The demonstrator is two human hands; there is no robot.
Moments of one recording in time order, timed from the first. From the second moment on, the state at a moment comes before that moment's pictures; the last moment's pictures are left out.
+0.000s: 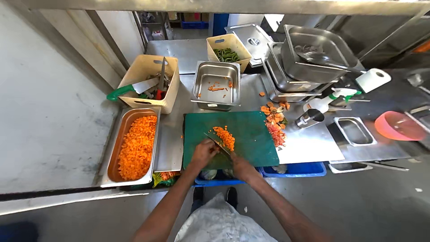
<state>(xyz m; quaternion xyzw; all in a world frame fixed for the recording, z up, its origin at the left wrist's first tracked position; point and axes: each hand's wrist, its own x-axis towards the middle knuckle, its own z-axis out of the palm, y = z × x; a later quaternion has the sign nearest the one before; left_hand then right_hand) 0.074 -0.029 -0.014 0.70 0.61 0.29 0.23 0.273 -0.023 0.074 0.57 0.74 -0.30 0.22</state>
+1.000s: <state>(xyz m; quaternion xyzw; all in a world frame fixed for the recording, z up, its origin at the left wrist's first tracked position) 0.060 -0.027 -0.004 0.70 0.61 0.25 0.27 0.275 -0.012 0.099 0.53 0.76 -0.27 0.23</state>
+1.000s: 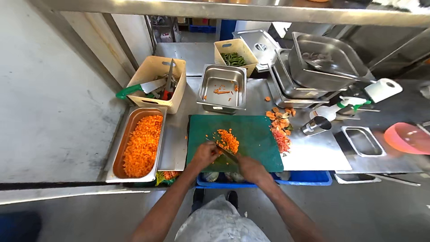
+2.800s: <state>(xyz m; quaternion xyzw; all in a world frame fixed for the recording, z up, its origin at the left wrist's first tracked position) 0.044 -0.062 -0.019 0.70 0.60 0.32 0.19 0.252 -0.018 0.054 0.50 0.77 -0.32 0.22</state>
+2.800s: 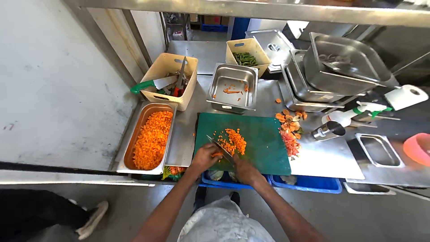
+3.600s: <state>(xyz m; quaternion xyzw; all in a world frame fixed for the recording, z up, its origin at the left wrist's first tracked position) 0.035 -0.058 -0.031 0.74 0.55 0.34 0.19 0.256 -0.013 0.094 0.49 0.78 -0.29 0.26</state>
